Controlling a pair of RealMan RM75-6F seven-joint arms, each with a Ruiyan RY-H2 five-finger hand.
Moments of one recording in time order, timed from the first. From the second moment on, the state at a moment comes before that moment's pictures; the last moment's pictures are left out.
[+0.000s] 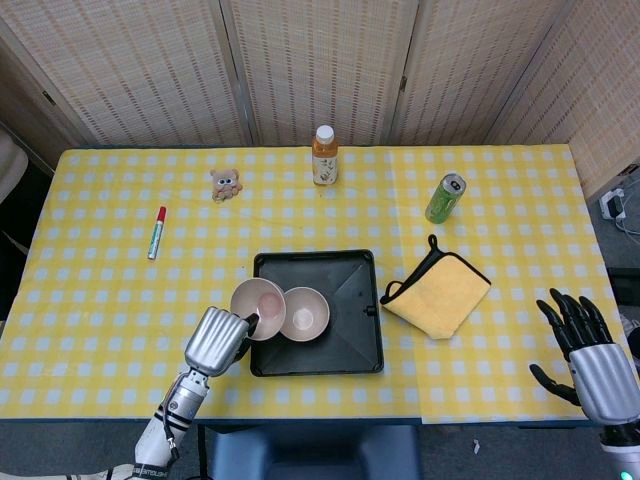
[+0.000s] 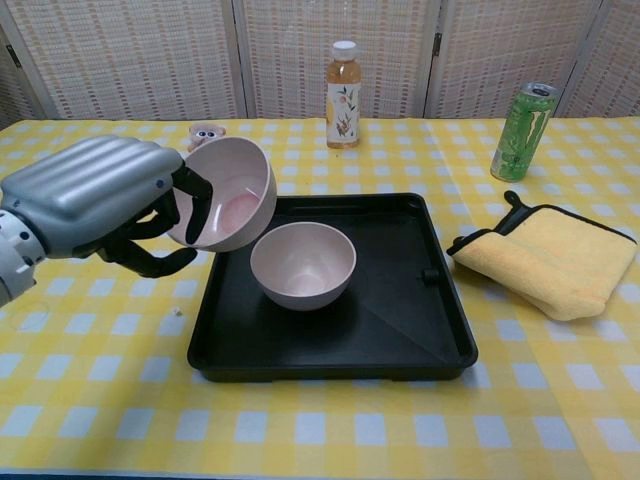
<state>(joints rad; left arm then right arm) -0.52 -1.61 -0.09 -1.79 1.35 1.27 0.83 0.02 -1.11 -0.01 -1.57 -1.71 1.64 0.04</state>
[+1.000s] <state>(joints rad) -0.69 -1.74 -0.15 -1.77 1.08 1.17 1.15 -0.01 -1.09 0.01 -1.56 -1.69 1.68 0.08</state>
